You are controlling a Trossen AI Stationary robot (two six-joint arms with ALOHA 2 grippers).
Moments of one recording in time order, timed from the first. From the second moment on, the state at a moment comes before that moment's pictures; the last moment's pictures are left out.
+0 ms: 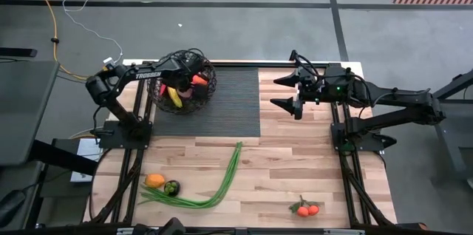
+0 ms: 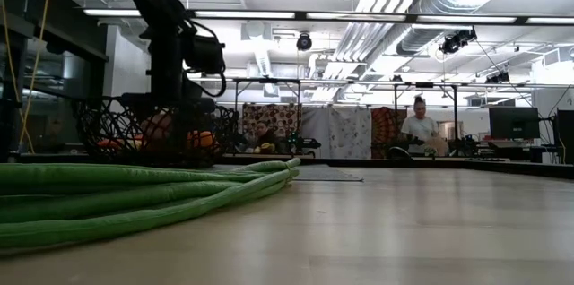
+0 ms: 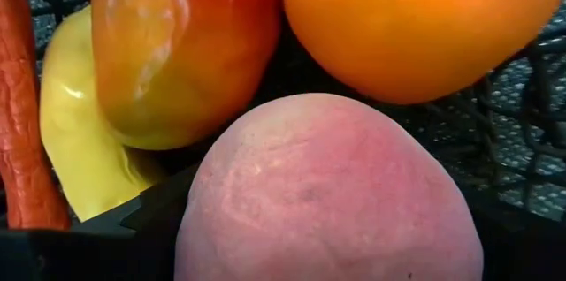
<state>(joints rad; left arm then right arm) 0.80 1.62 0.98 -0.80 -0.19 -0.52 -0.11 0.97 0.99 -0.18 0.03 0.27</state>
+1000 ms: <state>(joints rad) 0.86 1.42 1.25 -0.86 -0.08 -0.41 -0.11 0.97 0.99 -0.18 0.03 0.27</state>
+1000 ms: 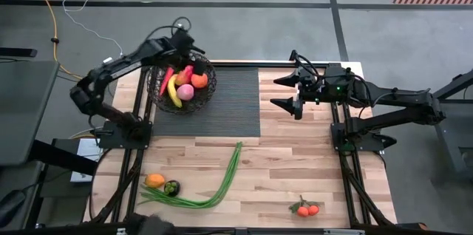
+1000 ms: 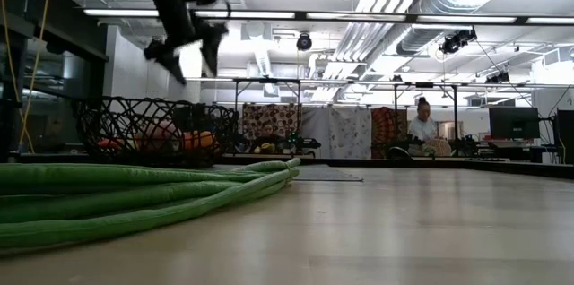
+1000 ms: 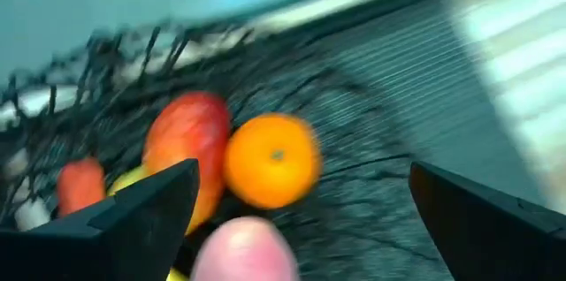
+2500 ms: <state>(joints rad) 0.04 0.59 0.57 0.02 -0.26 -0.44 0.00 1.07 0.99 -0.70 -0.04 1.18</state>
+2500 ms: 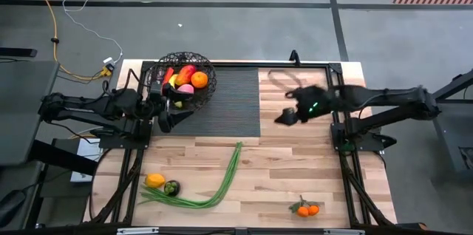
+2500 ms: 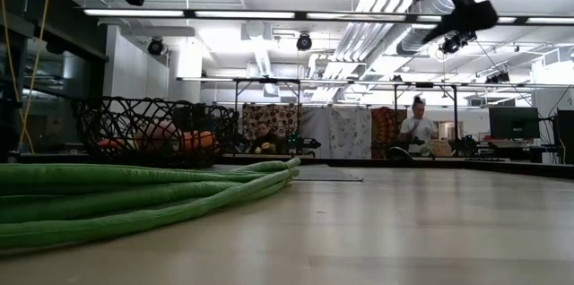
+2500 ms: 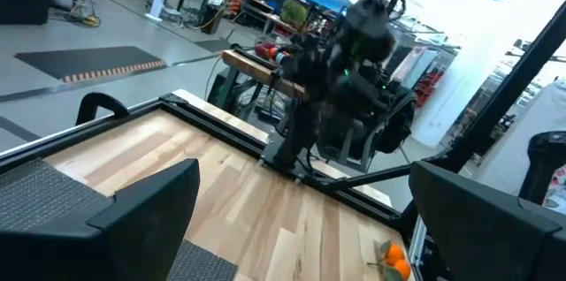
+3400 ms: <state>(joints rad) 0.04 0.59 0.57 0.02 -0.22 -0.25 0.15 2.15 1.69 -0.80 0.07 1.65</state>
